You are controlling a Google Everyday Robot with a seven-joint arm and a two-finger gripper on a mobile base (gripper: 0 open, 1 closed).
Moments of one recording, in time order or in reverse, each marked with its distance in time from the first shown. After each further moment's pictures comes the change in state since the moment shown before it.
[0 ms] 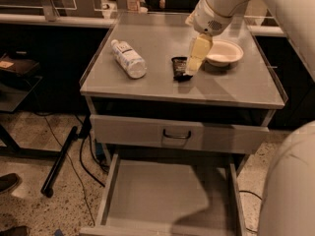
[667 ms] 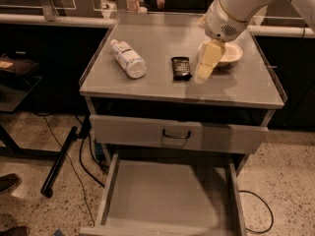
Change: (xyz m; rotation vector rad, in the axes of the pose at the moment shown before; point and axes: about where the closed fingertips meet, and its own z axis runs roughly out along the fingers) arm 0.013 0.040 -0.030 0.009 0.012 0.035
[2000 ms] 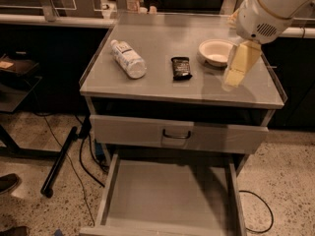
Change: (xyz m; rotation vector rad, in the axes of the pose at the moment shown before) arm 0.031 0.047 -0.067 0.047 0.089 0.058
